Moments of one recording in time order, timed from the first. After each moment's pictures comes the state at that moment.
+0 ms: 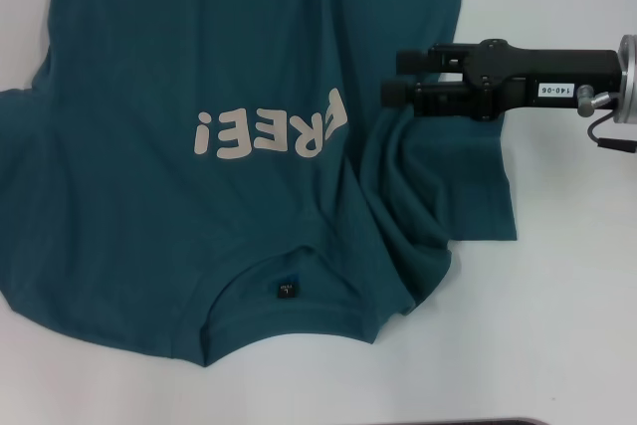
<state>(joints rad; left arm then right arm) -0.37 -1.82 -2.62 -0.79 -0.95 1.47 -1.95 0.58 2.09 -0.66 -0.65 -1.99 -1.65 1.62</state>
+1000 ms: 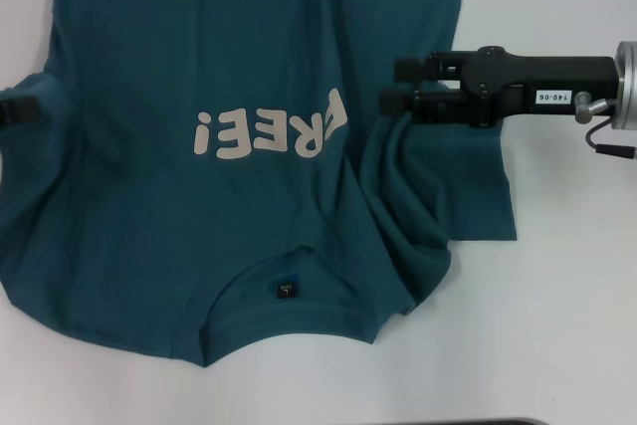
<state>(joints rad) -0.41 -1.96 -2.62 -0.90 -0.96 1.66 -2.05 0.58 2.09 -0.66 -0.64 -2.00 -1.65 1.62</state>
